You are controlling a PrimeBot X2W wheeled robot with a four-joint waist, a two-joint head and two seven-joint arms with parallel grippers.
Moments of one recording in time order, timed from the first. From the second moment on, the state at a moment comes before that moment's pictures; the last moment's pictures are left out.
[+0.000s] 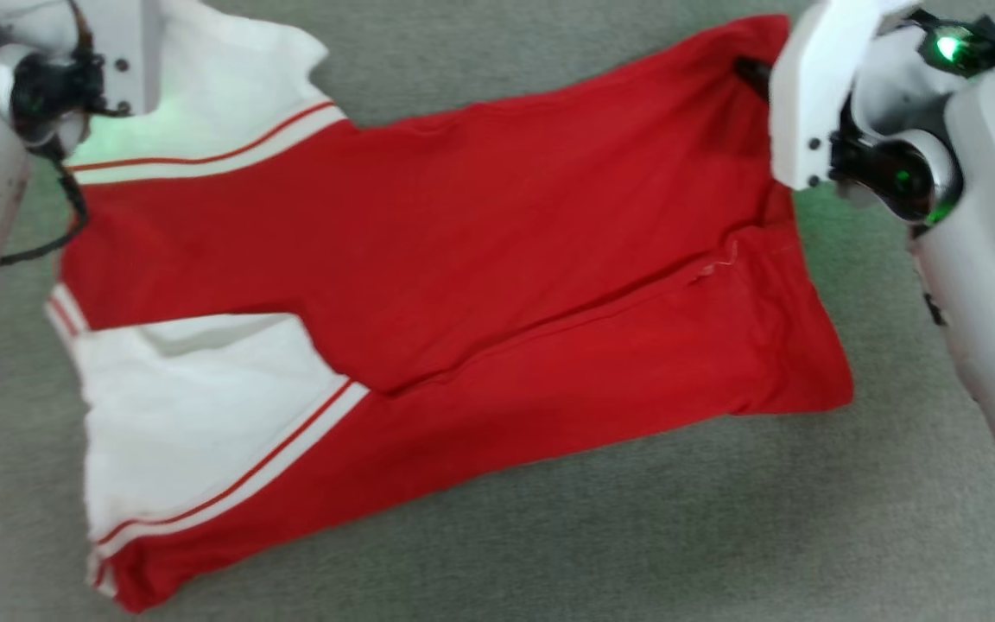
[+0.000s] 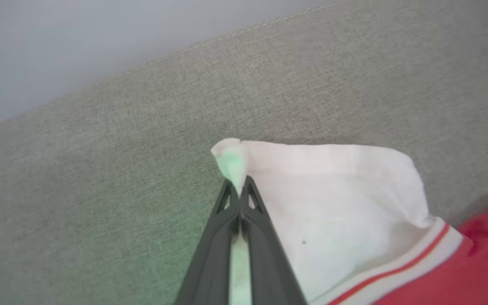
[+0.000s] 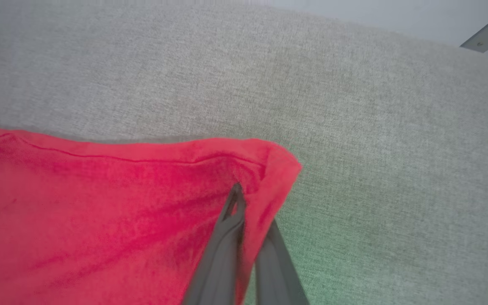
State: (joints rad) left arm -1.52 0.52 -1.10 1.05 -1.10 -0.13 0.54; right arm -1.16 -0.20 0.40 0.70 0.53 0.13 0.64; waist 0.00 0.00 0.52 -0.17
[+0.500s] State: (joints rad) left arm -1.49 0.61 -1.13 0.77 -1.16 -0.13 0.56; right arm -0.93 -0.38 0.40 0.47 0.56 0.13 0.65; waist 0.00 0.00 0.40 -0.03
